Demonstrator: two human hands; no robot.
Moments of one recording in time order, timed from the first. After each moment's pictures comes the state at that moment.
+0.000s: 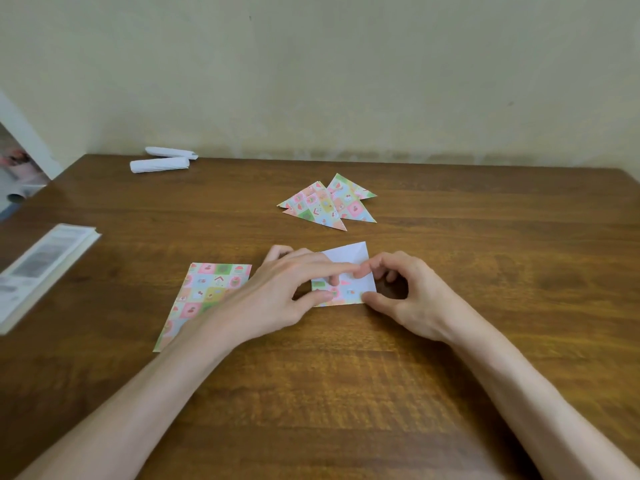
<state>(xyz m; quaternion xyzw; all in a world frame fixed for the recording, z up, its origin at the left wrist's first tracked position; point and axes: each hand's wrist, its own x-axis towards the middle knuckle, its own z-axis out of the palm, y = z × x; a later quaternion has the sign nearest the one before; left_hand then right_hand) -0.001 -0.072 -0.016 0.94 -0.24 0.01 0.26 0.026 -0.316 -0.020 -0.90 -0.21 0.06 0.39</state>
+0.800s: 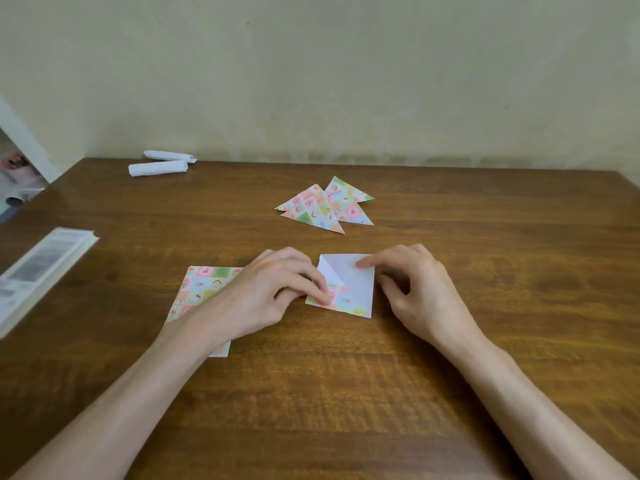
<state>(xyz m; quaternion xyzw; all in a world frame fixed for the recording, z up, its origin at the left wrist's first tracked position) 0.001 -0.050 -0.019 0.93 -0.27 0.01 0.26 0.023 -0.317 -0.019 -0.92 -0.22 -0.08 0.32</state>
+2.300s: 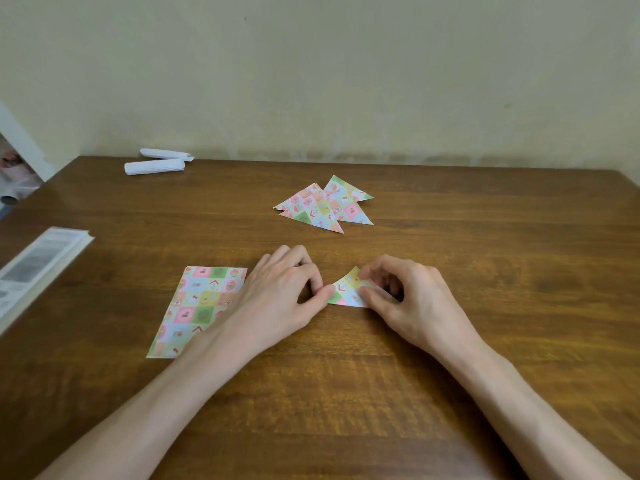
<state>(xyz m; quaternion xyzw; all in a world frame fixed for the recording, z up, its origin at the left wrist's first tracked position) -0.005 -0.083 -0.028 0.97 -0.14 0.09 0.19 0.017 -0.313 -0.019 -0.93 -0.19 -0.03 0.33</state>
